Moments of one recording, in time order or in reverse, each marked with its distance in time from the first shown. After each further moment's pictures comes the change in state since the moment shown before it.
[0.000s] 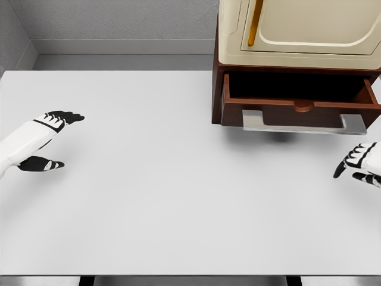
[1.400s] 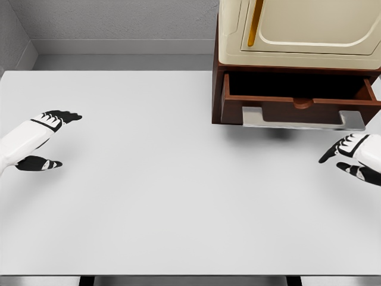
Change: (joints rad) left arm 0.000 0.000 0.010 0.006 0.001 0.000 0.000; right arm -0.078 0.215 0.015 -0.009 -0.014 0.000 -0.040
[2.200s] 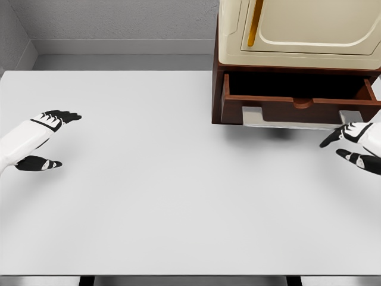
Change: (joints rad) left arm 0.000 0.000 0.001 0.001 0.001 0.000 0.000; right arm -0.052 0.048 0.004 0.001 -0.092 0.000 0.000
